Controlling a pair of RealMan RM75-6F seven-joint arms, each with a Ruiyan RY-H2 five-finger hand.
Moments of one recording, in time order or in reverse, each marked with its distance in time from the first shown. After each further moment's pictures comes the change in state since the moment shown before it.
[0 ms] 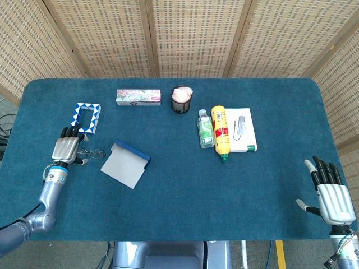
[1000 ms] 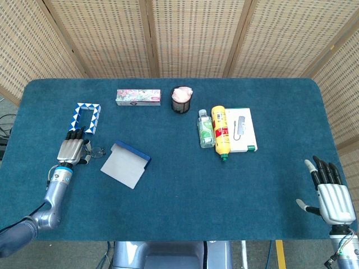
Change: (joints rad) left arm -0.017 -0.069 0.014 0.113 0.013 -0.046 -0.051; right arm 0.001 0.002 0.000 -0.003 0.003 -0.002 0.007
